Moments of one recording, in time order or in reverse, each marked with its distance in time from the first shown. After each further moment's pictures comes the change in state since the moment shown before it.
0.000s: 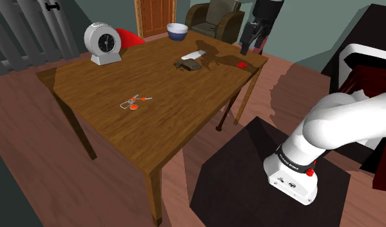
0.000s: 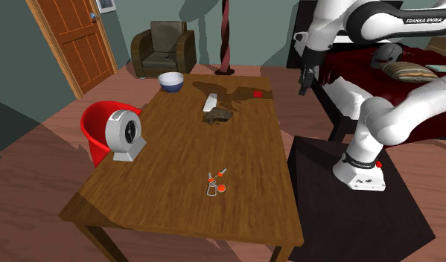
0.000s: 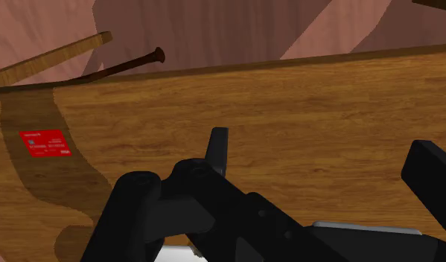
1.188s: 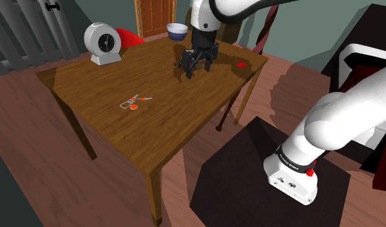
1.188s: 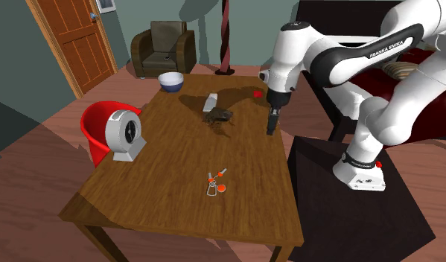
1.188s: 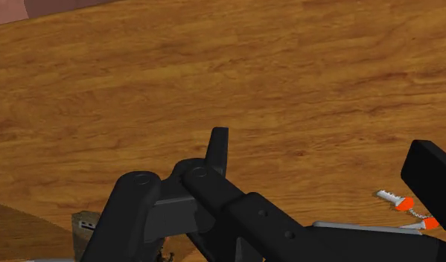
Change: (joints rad) arm 0.053 0.428 0.267 0.121 0.094 0.271 0.332
